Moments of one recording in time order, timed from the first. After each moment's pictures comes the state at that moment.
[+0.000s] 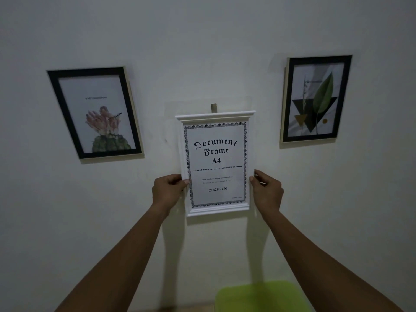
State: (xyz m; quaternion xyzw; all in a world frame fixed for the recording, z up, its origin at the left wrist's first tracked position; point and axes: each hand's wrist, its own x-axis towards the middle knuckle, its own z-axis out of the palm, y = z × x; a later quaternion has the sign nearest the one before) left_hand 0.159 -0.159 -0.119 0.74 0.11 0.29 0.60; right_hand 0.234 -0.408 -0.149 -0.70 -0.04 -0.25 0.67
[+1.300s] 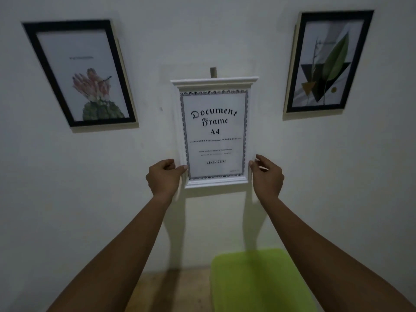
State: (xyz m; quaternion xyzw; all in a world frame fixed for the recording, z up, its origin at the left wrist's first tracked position) left_hand 0.135 -0.183 -0.147 0.72 0.23 0.35 0.55; right_hand 0.224 -0.410 -0.184 -0.72 -0.01 -0.24 0.65
